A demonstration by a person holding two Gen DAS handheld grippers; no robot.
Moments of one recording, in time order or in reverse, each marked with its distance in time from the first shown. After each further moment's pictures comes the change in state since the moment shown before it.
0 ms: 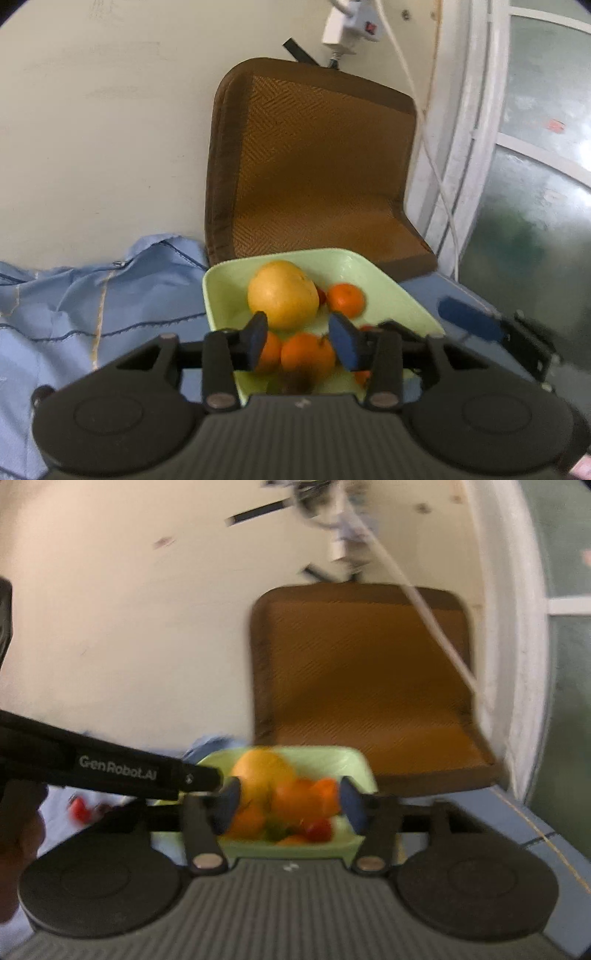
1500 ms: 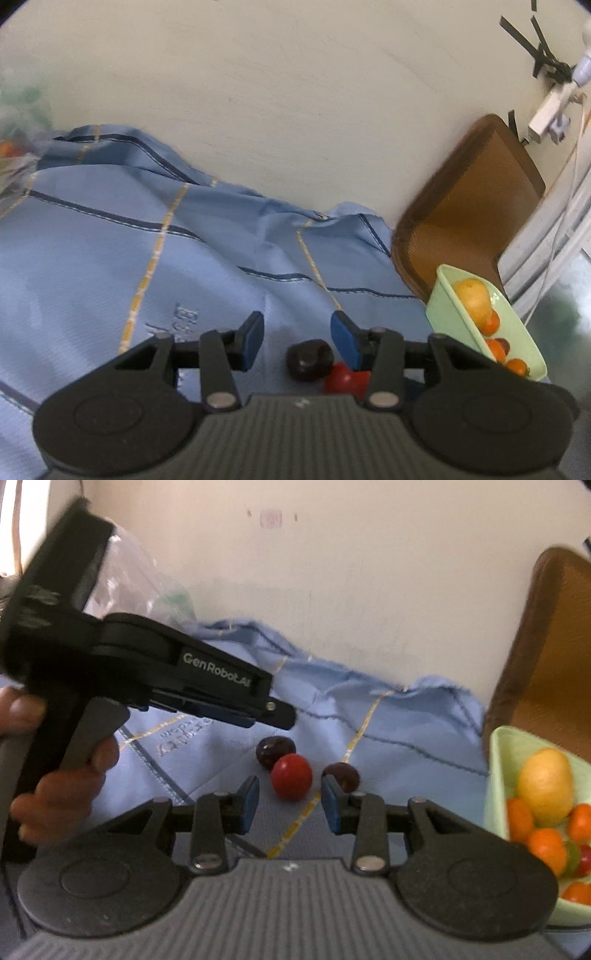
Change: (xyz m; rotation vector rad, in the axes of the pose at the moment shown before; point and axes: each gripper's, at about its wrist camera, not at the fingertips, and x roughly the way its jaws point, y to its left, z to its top) left arm -0.041 0.223 -0.055 -0.393 0.050 0.037; right arm 0.078 0.192 -0.003 -0.310 0.391 0.392
